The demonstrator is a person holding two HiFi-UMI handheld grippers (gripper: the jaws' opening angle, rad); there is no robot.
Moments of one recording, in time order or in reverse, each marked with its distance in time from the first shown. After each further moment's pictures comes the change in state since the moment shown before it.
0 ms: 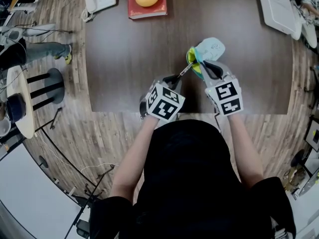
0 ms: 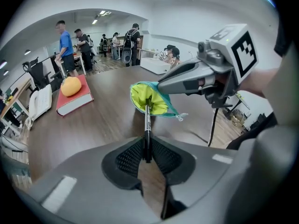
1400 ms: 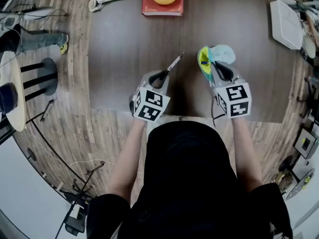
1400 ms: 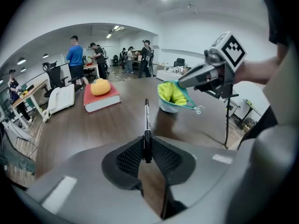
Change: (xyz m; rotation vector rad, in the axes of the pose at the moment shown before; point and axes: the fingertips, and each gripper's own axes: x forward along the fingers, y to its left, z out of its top) left arm -0.030 0.087 -0.036 -0.059 -0.185 0.115; right arm 0.017 -0.007 0.024 0.029 0.048 -0.072
